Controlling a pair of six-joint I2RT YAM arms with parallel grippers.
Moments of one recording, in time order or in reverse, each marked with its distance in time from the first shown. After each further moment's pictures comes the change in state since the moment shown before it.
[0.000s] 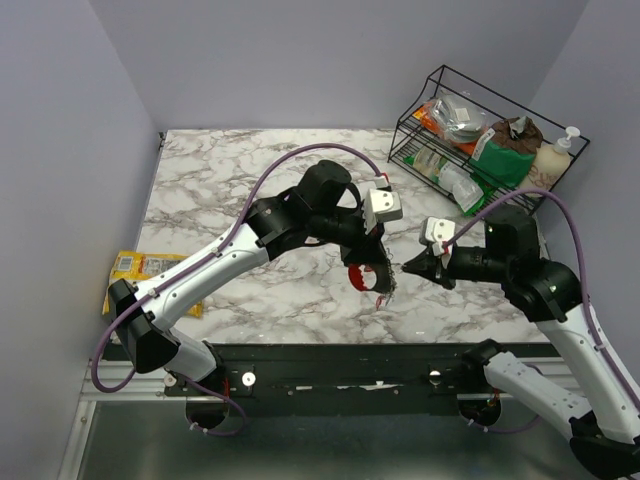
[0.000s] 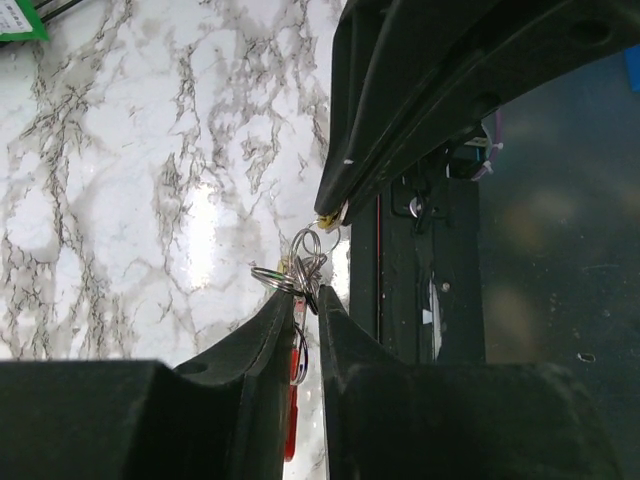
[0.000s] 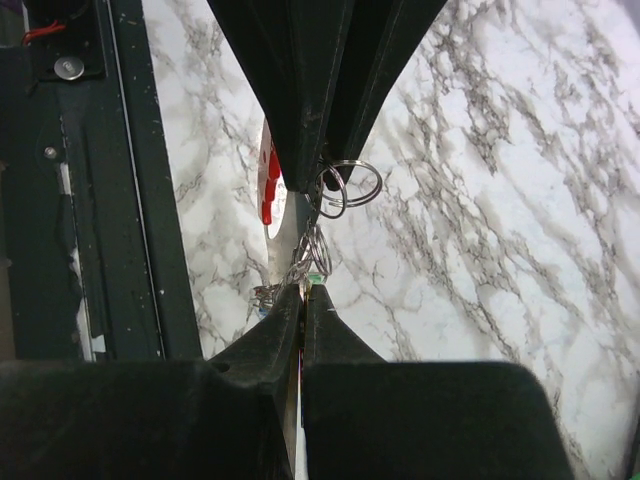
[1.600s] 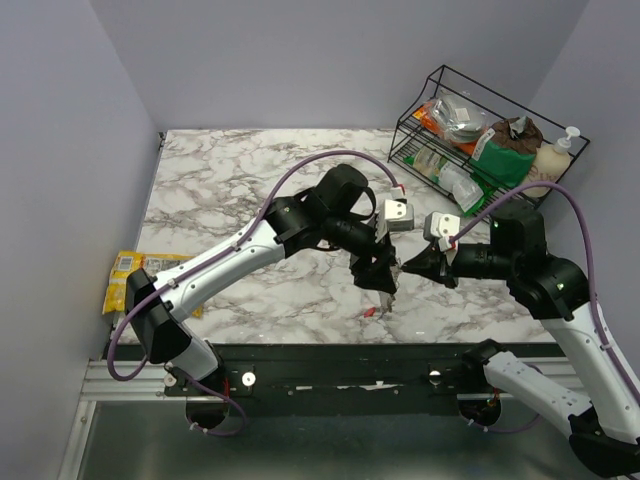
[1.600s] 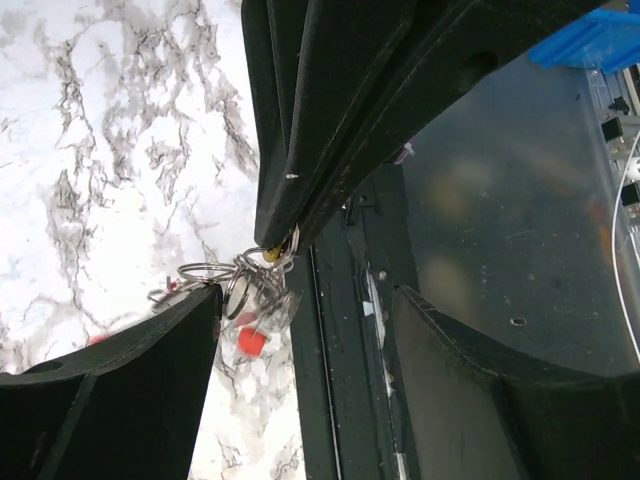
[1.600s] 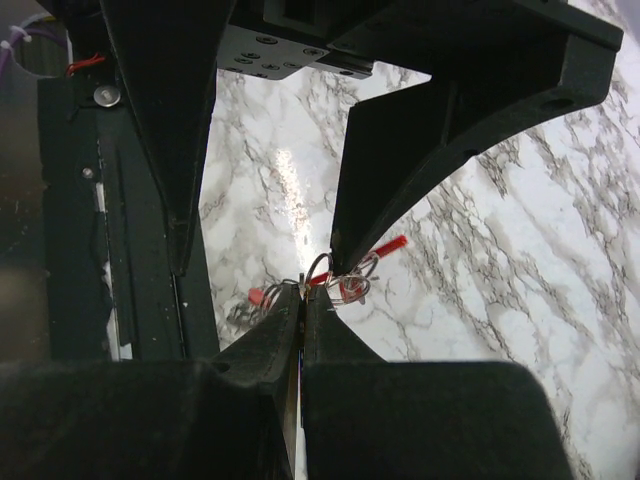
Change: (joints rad) left arm -0.030 0.081 0.040 -0.037 0.164 0.000; right arm 0.000 0.015 0.079 -0.037 -0.051 0.038
